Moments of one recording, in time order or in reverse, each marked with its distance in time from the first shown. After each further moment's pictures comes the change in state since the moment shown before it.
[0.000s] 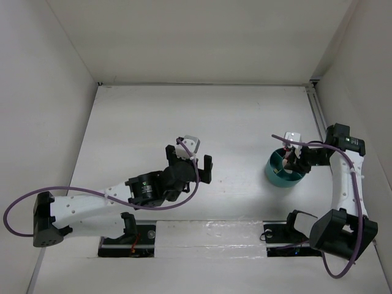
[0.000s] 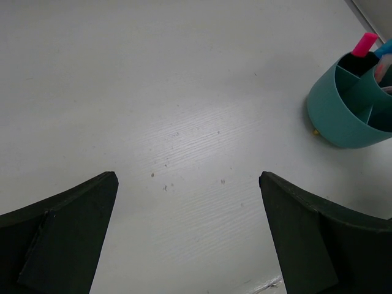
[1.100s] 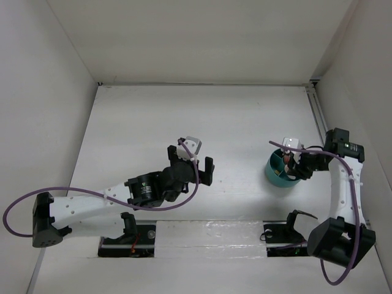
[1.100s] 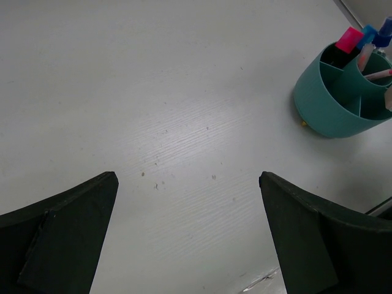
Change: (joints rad) left arm 0.000 -0.010 -0.013 0.023 0.053 0.020; right arm -0.001 -0.071 -0.049 -0.004 0.092 0.035
